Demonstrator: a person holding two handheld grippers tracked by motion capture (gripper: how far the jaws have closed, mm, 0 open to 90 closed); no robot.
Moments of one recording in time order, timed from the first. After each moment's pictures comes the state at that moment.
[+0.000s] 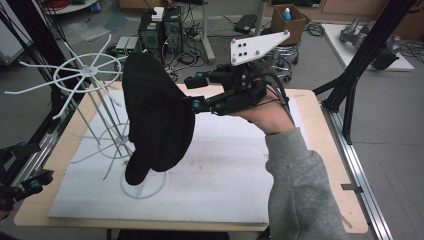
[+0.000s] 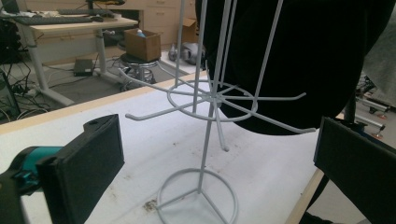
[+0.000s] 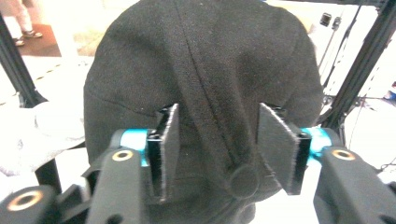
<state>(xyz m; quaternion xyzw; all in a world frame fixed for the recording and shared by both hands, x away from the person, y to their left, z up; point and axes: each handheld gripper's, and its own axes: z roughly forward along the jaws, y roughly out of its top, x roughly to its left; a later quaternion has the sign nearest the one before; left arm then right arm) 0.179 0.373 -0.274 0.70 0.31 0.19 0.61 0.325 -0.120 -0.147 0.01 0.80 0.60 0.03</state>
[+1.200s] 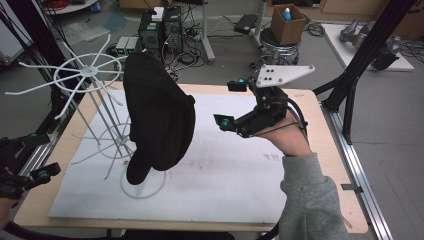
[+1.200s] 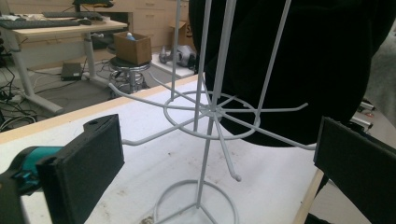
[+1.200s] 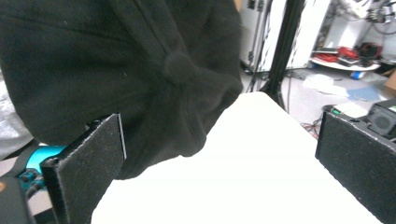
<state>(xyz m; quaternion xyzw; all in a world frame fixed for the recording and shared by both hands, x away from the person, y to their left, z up) 0.201 0.365 -0.269 0.71 0.29 0.17 0.62 0.318 -0.171 -0.198 0.13 0.79 0.59 0.11</state>
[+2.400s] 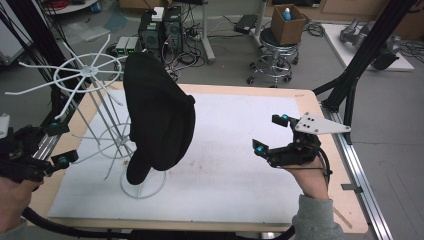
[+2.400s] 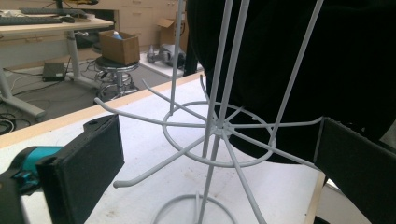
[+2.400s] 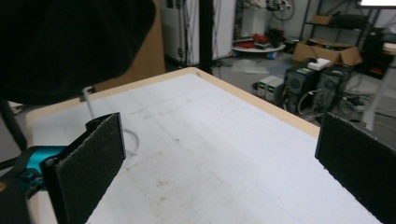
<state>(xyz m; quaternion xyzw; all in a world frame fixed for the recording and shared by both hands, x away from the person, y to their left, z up) 0.235 0.348 -0.274 0.71 0.28 0.15 0.63 0.279 -0.251 -0.286 0.27 0.74 0.59 0.20</state>
